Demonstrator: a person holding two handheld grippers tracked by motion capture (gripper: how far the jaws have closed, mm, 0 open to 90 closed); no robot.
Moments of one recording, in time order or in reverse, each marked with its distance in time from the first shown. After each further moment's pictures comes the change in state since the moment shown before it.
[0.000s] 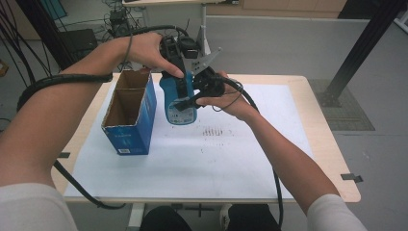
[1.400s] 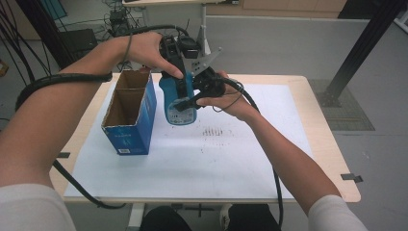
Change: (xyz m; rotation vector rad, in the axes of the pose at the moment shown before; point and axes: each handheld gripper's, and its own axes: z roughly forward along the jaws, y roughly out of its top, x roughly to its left) left arm -0.002 0.000 -0.002 0.001 0.007 0.005; right arm 0.004 0.002 -0.002 -0.009 0.007 -0.028
